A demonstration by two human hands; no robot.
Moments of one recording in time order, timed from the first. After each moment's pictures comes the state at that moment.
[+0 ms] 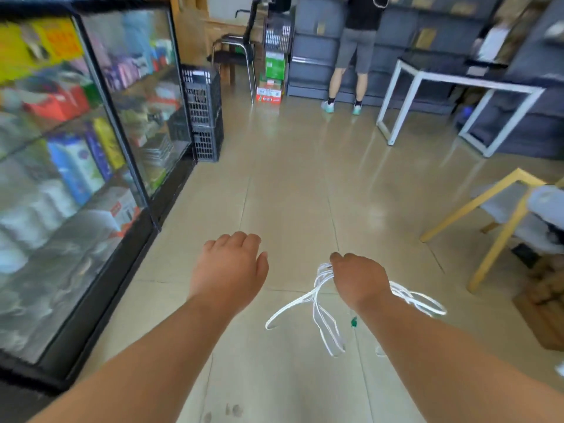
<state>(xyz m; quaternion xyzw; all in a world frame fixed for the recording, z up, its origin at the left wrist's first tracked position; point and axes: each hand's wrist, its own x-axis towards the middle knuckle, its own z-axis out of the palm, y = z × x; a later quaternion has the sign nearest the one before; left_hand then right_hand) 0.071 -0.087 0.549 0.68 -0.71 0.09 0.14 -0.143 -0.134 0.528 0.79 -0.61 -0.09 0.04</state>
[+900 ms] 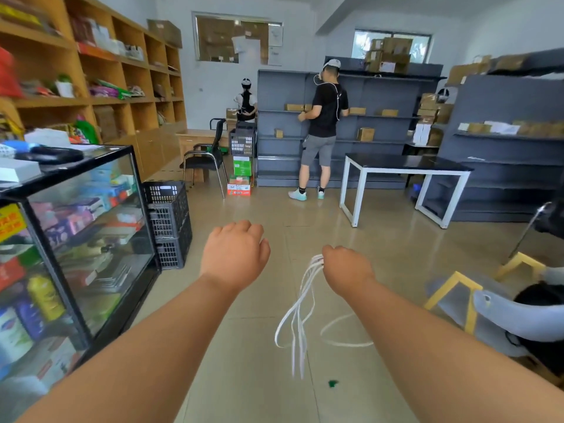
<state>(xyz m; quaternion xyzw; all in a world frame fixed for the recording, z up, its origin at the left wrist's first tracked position) -0.074 -0.327 0.830 0.60 -0.75 0.21 0.21 -0.277 -0.355 0.805 0.74 -0.67 0.04 0.08</state>
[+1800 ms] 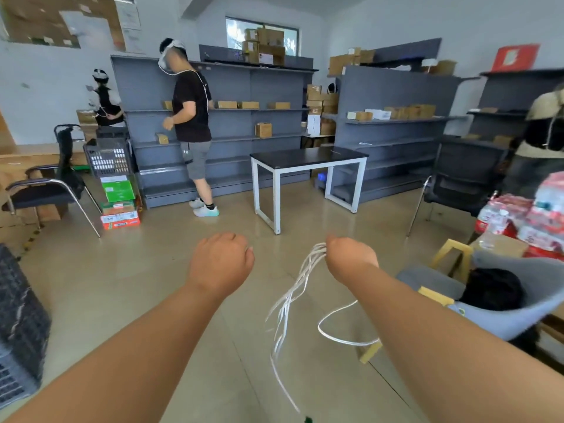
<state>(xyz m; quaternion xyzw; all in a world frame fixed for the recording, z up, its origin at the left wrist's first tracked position) -0.180 -0.791 0.819 0.46 -0.85 0.14 0.22 -0.387 -0.722 0.822 0.54 -0.84 0.02 0.04</state>
